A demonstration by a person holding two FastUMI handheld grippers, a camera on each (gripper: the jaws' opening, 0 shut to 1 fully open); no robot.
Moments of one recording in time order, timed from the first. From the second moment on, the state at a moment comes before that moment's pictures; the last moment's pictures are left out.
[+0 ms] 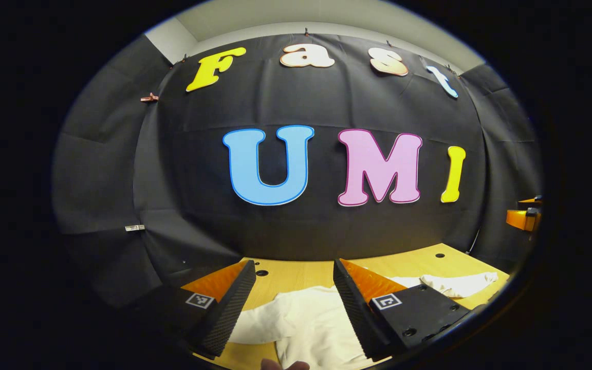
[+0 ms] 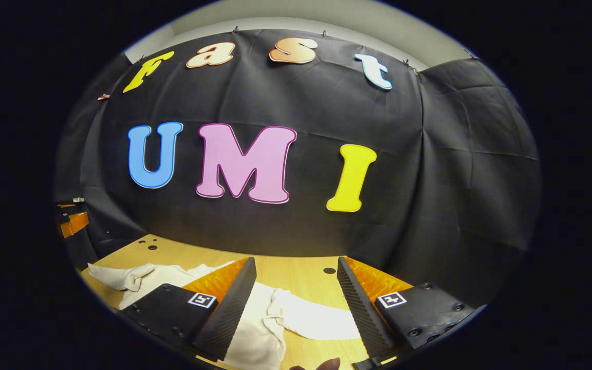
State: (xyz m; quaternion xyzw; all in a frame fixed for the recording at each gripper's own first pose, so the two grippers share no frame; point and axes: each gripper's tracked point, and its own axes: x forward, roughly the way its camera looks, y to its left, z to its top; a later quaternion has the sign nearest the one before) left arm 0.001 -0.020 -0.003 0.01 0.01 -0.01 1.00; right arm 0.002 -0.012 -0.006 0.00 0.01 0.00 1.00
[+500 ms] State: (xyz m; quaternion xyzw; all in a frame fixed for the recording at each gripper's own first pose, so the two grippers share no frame) left arm -0.004 -0.046 -0.006 0.02 0.01 0.00 1.00; right arm 0.015 -0.099 -0.077 0.04 0.11 -0.06 0.99
